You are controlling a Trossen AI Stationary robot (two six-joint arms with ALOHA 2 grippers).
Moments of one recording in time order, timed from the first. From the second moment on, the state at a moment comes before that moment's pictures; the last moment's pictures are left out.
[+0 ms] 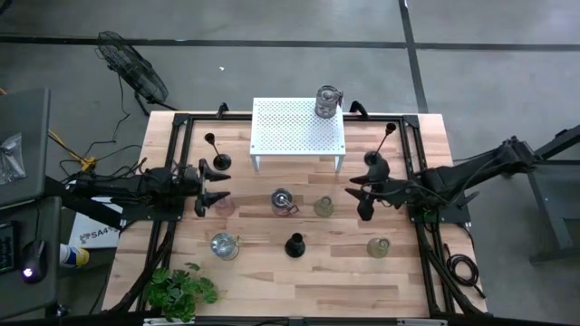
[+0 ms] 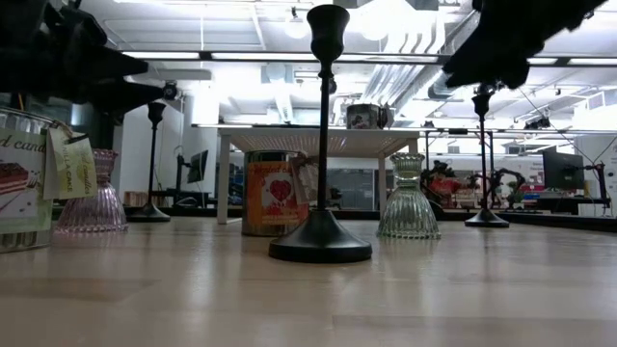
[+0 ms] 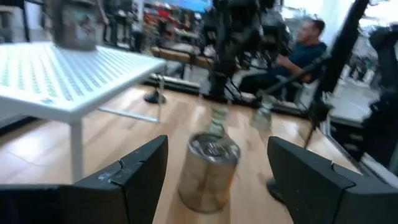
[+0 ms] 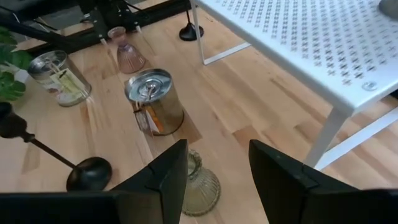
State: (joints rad) left arm -0.07 0.04 0.02 0.05 -0.19 -0.20; right arm 0.30 0.90 0.63 -0.33 0.58 0.58
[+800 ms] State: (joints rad) left arm -0.07 0.35 0.32 -0.12 -0.17 -0.26; right arm 0.30 0.84 0.50 -0.10 0.61 0.49
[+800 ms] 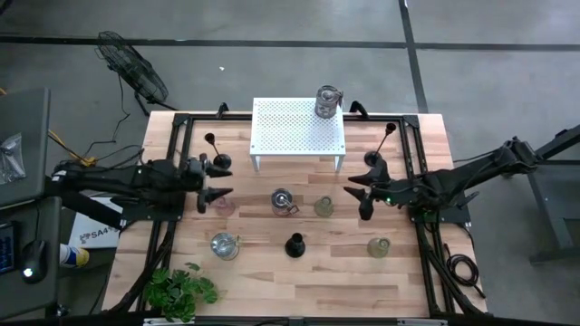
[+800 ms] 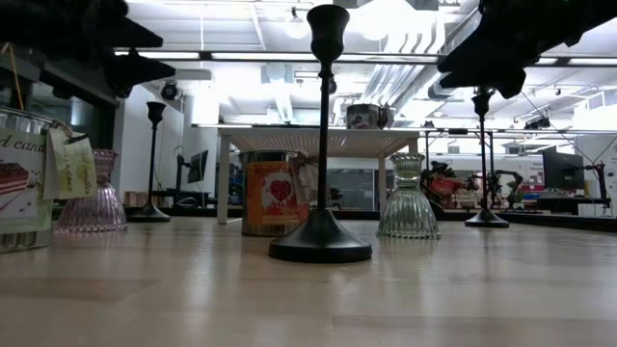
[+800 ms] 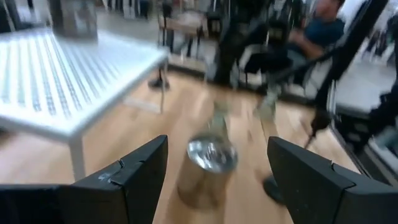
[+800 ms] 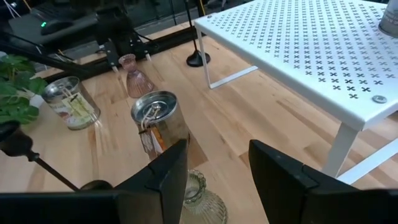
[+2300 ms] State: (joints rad) left arm -0.62 0.87 0.72 -0.89 -0.08 -1.47; right arm 0.30 0.84 0.51 -0.17 0.59 0.49
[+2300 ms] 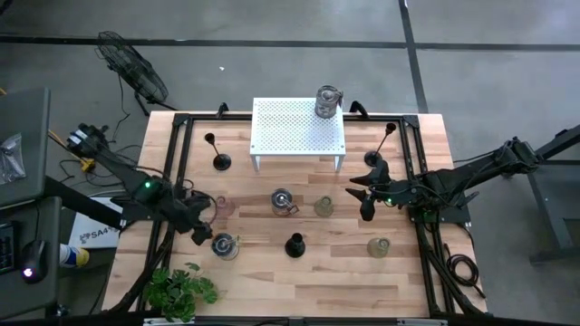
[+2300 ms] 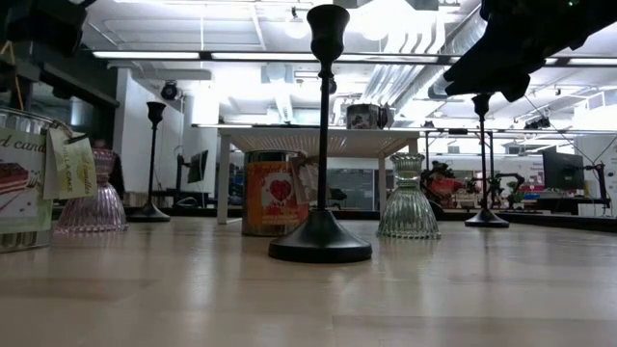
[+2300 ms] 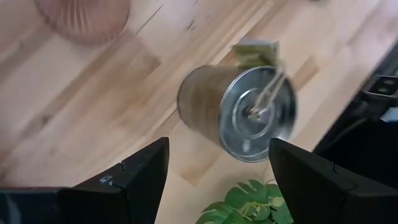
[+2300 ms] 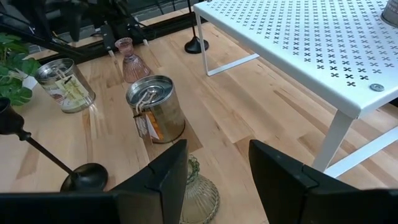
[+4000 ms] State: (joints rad) left arm -0.62 1.15 0.76 -0.88 -0.05 -1.67; right arm 0.30 0.84 0.51 -0.19 0.52 0.42
